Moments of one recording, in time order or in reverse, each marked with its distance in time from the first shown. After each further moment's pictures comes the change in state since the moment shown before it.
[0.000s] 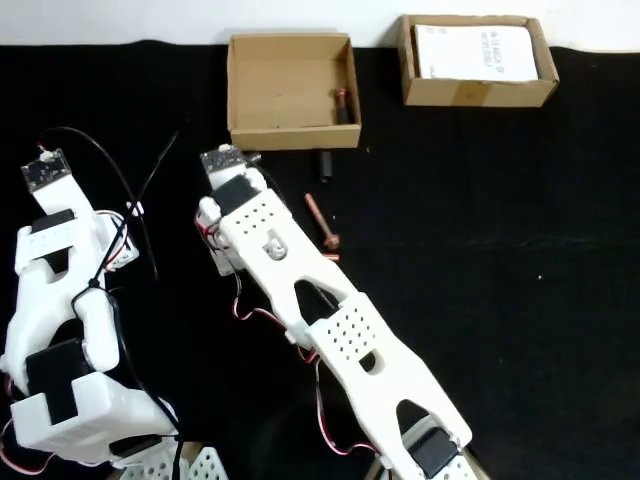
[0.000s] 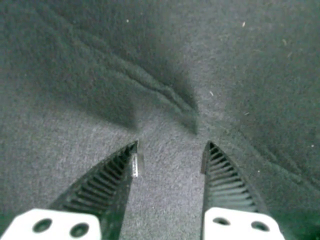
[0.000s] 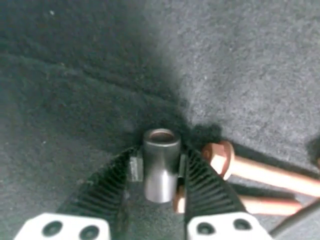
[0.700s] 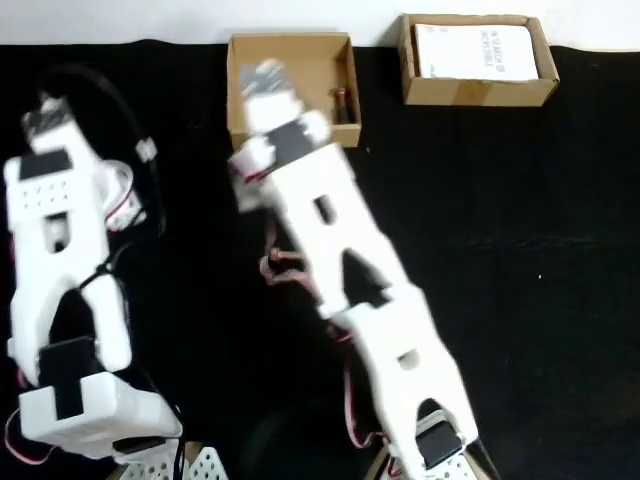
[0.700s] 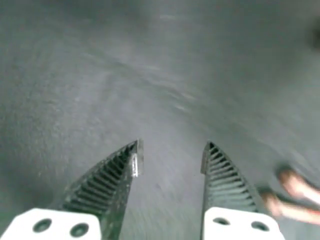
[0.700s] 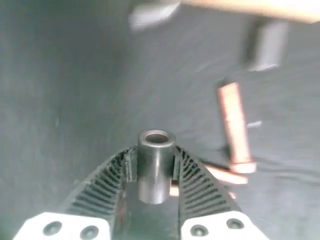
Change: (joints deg) left arm 9.8 0.3 -32.8 37.2 3.9; right arm 13.1 -25.4 -1.9 1.4 1.7
